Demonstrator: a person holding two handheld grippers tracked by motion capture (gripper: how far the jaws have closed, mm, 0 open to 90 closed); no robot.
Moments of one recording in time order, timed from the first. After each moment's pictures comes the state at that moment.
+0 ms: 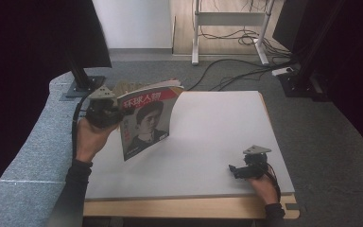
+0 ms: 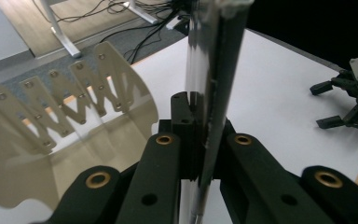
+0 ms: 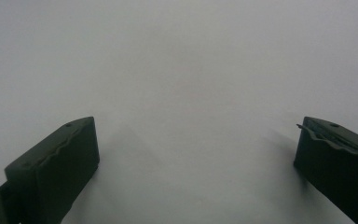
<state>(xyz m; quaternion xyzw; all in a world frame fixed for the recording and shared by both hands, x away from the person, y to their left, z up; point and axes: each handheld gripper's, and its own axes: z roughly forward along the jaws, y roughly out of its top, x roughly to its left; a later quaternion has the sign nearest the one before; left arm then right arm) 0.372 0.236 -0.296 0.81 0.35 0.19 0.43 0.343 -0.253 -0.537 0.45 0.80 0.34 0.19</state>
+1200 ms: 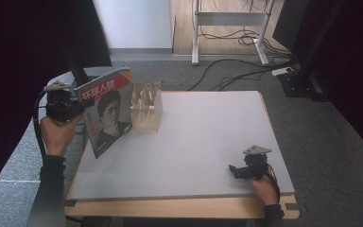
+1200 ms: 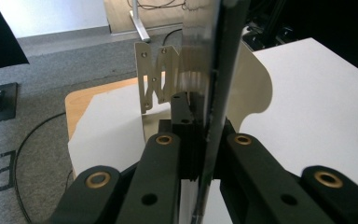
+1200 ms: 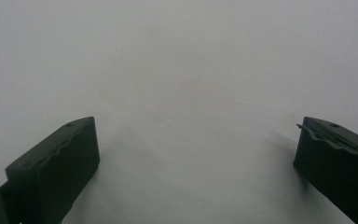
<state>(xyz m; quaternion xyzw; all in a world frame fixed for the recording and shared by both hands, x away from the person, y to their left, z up) 0.389 0.330 -0.295 0.73 0.49 0.23 0.41 0.343 -0.254 -0.537 0.45 0.80 0.34 0.19</state>
